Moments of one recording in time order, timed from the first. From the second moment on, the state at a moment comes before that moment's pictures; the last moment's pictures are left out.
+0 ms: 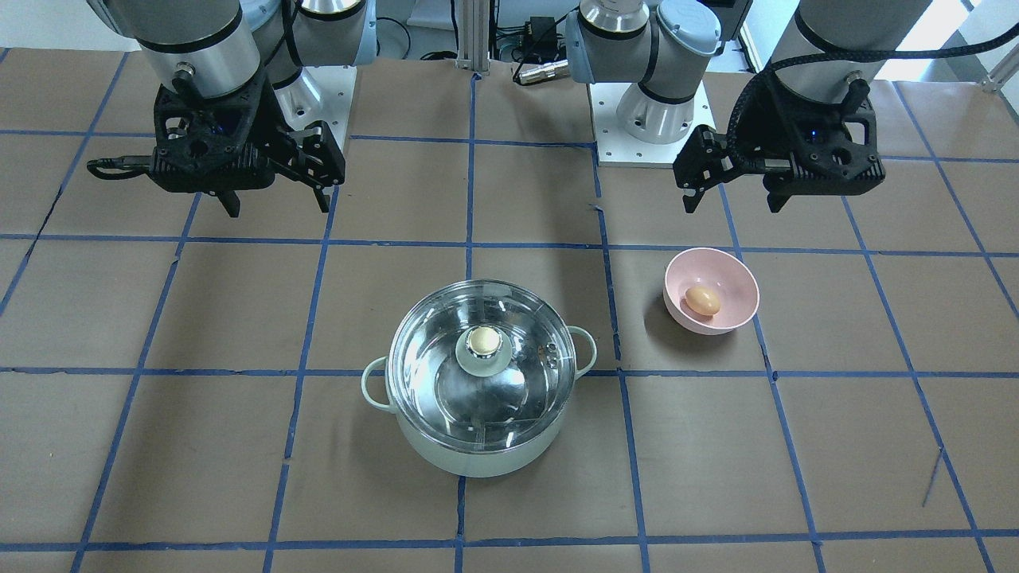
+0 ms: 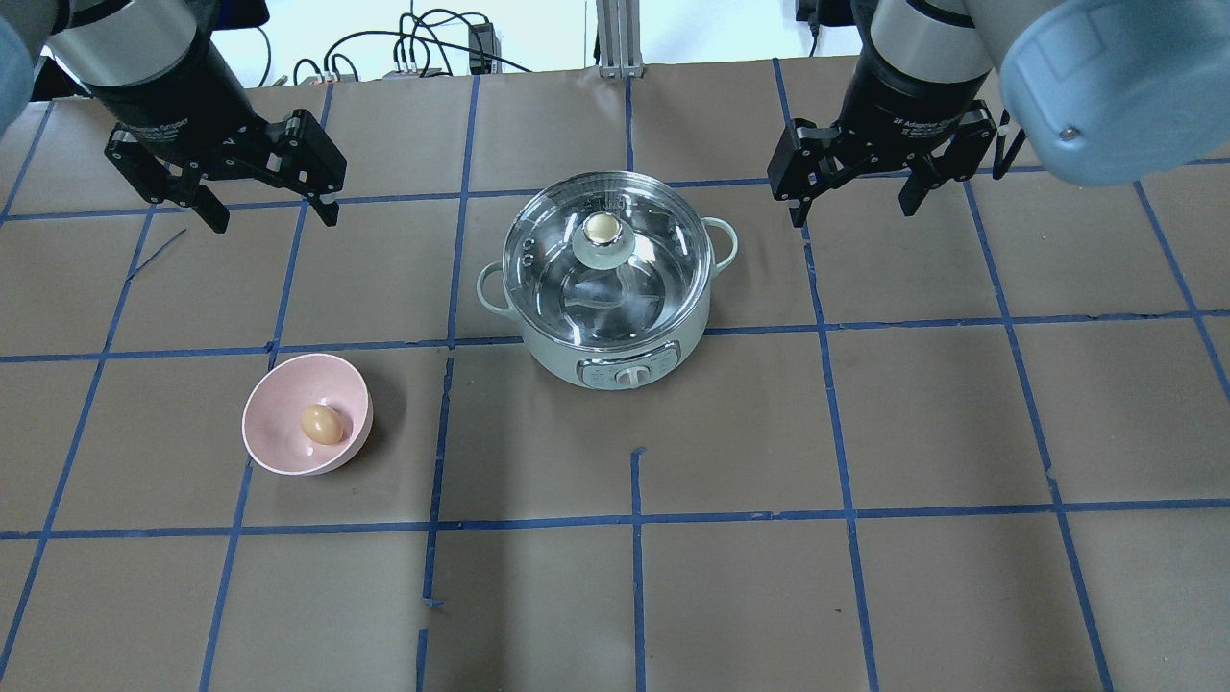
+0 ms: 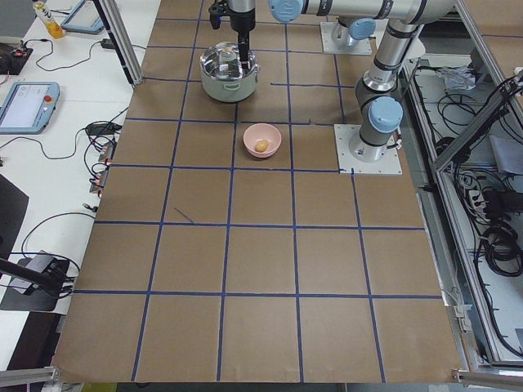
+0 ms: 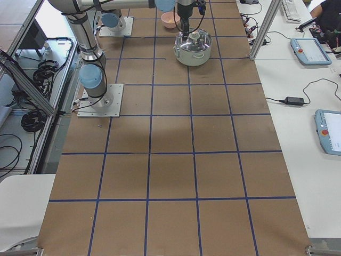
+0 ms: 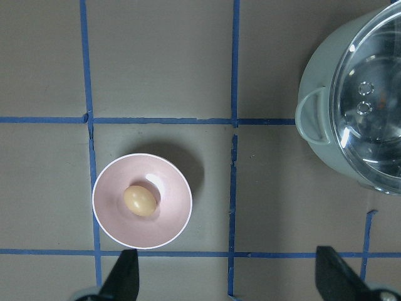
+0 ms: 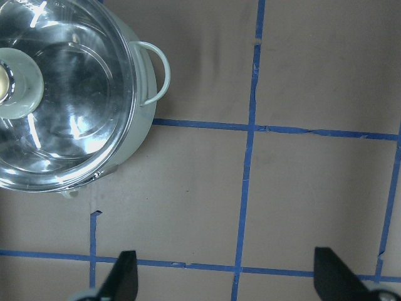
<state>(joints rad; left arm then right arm) -1.50 -1.59 -1.49 -1.65 1.59 0.05 1.66 -1.54 1.53 -1.59 -1.55 0.01</state>
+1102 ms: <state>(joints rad) -1.48 -1.58 -1.56 -1.69 1.59 0.07 1.66 -1.54 1.53 -1.59 -1.55 0.01</state>
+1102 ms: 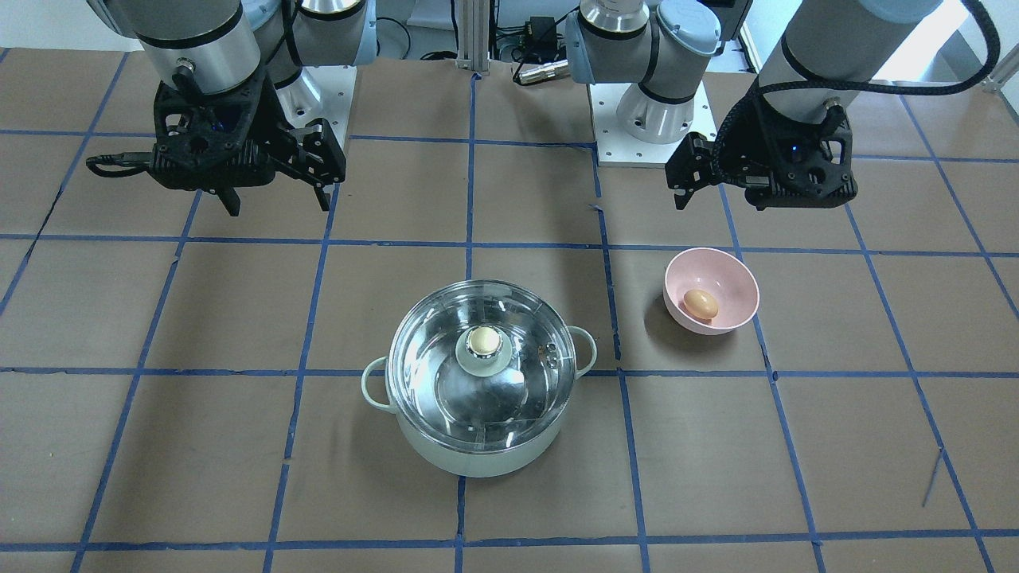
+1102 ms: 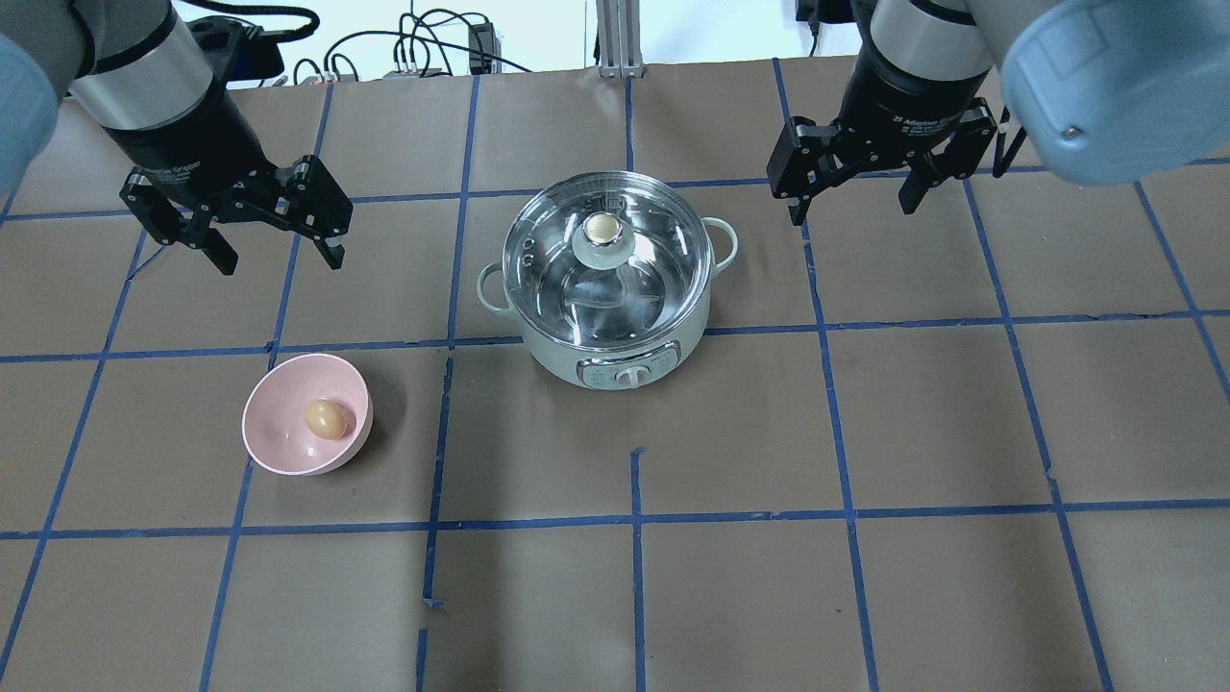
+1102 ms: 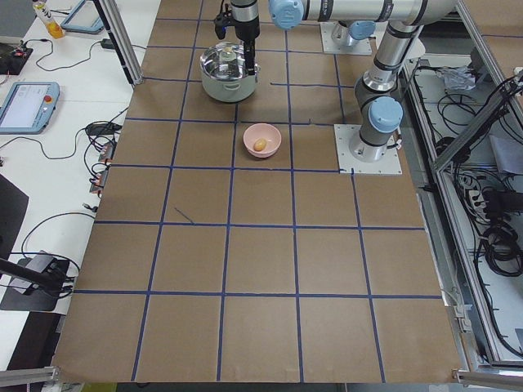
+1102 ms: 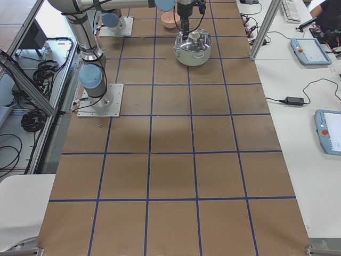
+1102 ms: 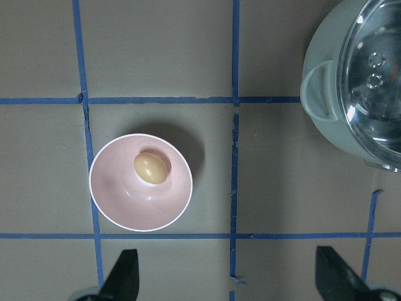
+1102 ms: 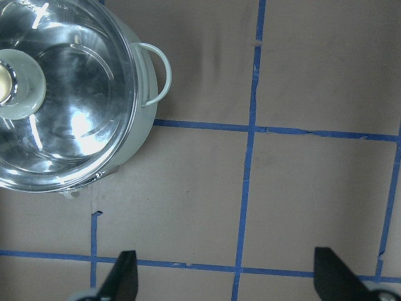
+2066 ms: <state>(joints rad) -1.34 -1.61 -1.74 -1.51 1.60 -0.22 1.67 -1.54 1.53 -1.59 -1.55 0.01</state>
